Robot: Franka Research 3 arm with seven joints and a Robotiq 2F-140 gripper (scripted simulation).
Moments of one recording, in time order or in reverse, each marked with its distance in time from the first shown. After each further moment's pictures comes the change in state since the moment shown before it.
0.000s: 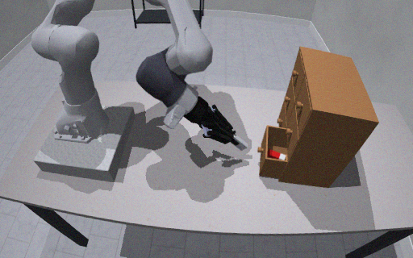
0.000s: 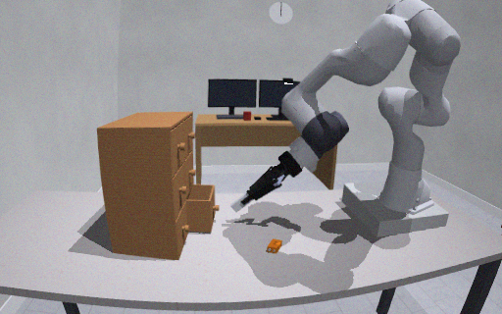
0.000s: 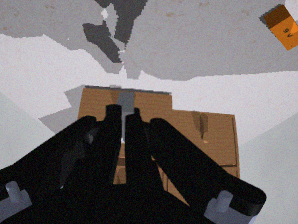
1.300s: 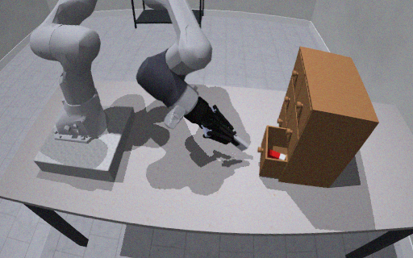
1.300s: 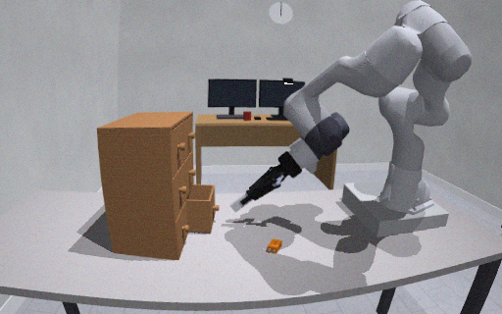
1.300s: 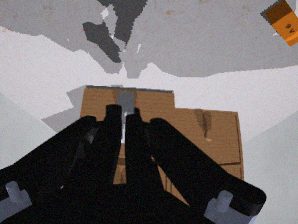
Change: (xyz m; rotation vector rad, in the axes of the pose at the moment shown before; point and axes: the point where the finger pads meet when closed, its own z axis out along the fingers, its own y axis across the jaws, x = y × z) arm -0.001 -0.001 0.002 0.011 -0.009 0.024
